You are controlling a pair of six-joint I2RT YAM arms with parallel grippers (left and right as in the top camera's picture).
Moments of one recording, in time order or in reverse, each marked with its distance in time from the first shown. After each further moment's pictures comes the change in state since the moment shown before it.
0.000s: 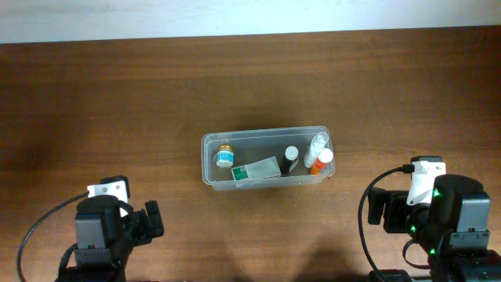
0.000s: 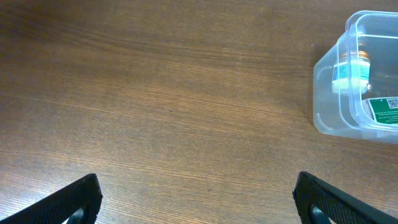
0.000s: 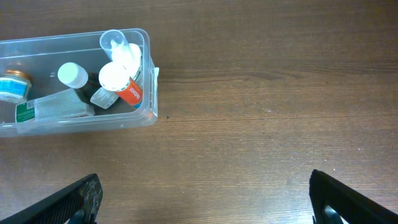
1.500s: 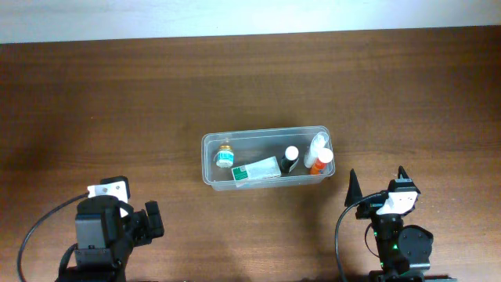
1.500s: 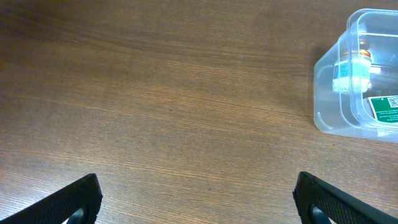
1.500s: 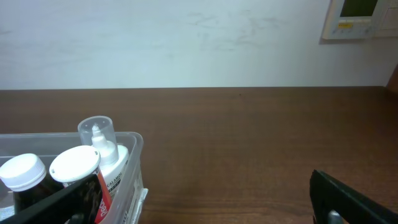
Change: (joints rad) left arm 0.000 -0.001 -0.002 -0.002 0.000 0.000; right arm 0.006 -0.658 -1.011 1.118 0.001 -0.039
